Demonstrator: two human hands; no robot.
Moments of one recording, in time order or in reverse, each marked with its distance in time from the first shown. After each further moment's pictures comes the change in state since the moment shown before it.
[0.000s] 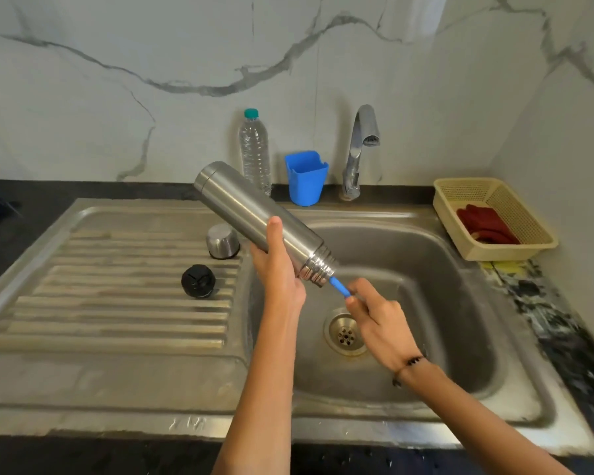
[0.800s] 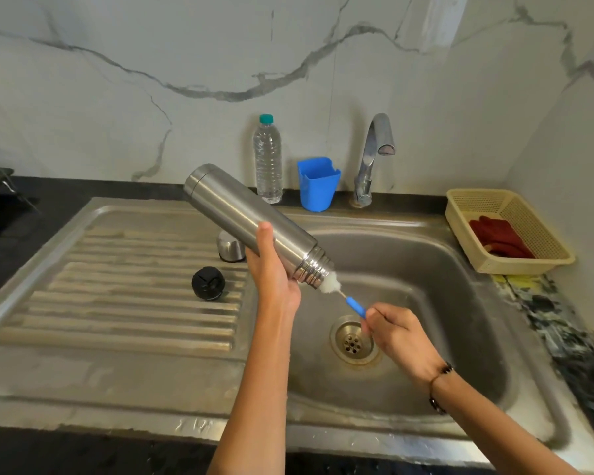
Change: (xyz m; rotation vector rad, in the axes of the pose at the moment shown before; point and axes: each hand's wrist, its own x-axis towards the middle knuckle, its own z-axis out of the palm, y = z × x) left_hand 0.004 0.017 -0.009 -0.098 -0.031 0.021; right_hand -0.001 -0.008 -0.013 0.417 -0.105 0.232
